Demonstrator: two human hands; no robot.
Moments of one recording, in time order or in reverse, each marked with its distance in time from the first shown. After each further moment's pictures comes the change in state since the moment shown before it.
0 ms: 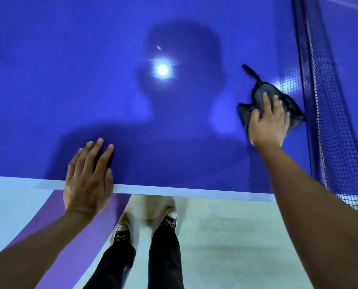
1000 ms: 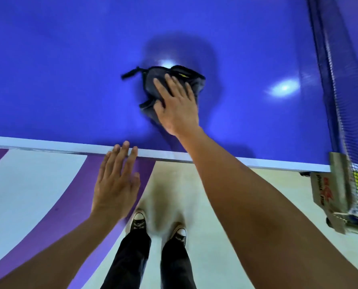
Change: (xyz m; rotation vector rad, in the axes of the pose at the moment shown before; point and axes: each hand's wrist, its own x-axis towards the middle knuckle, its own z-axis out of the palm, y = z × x) left_hand -0.091 -0.017 -0.019 -0.091 -0.080 0.057; right_hand -0.161 -0.236 0.054 0.055 -0.079 -0.618
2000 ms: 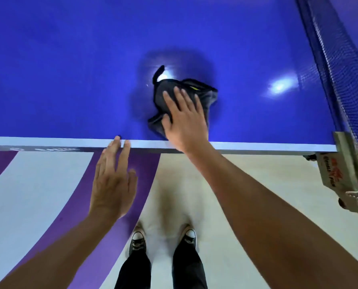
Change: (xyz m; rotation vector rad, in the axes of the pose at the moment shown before) left_hand -0.010 -0.021 -0.006 -0.083 0.046 -0.017; right_hand -0.069 -0.010 0.012 -0.070 0.115 0.032
